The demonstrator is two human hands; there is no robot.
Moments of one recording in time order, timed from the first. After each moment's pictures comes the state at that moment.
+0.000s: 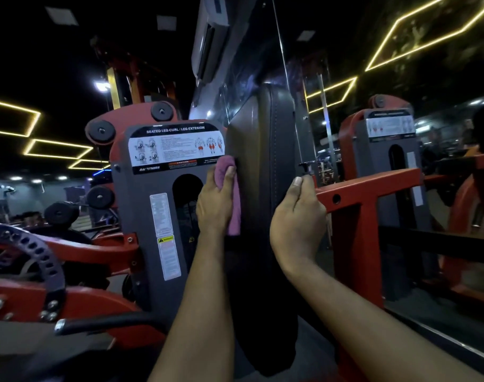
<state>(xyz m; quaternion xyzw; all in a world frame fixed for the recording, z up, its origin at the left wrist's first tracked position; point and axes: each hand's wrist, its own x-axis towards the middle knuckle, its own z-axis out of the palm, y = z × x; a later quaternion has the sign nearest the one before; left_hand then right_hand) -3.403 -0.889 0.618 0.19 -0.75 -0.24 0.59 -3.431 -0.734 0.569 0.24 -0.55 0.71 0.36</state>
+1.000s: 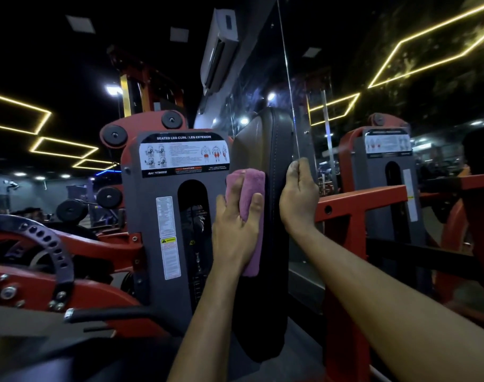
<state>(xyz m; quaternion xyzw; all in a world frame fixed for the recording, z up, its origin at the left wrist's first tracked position) -3.348 -0.784 0.578 0.11 -0.77 -0.19 0.60 -3.456 -0.721 0.616 0.34 -0.48 0.74 0.31</state>
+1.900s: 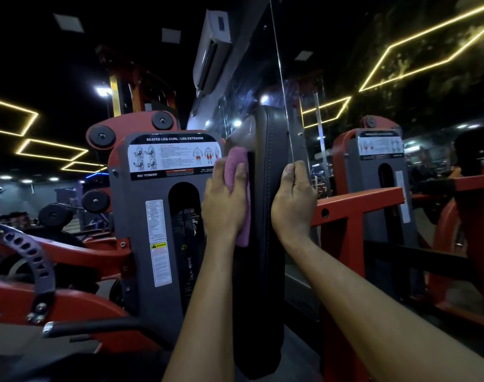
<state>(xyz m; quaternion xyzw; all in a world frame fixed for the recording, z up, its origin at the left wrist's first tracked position) -3.383 -0.816 0.625 0.14 -0.73 -0.22 0.64 -3.461 -0.732 0.611 0.32 -0.46 0.73 0.39</state>
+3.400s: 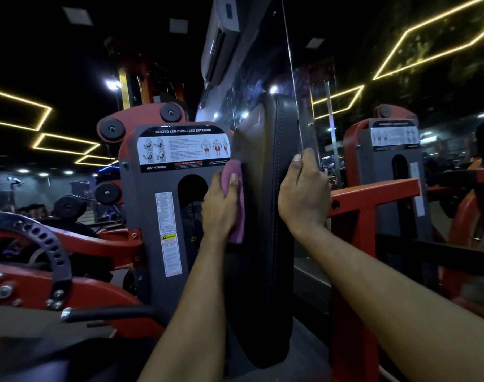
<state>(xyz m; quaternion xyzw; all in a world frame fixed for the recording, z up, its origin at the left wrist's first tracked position) -3.388 -0.873 0.609 0.15 -0.75 -0.22 0.61 -3.453 -0.720 0.615 0.31 -0.56 0.65 0.41</state>
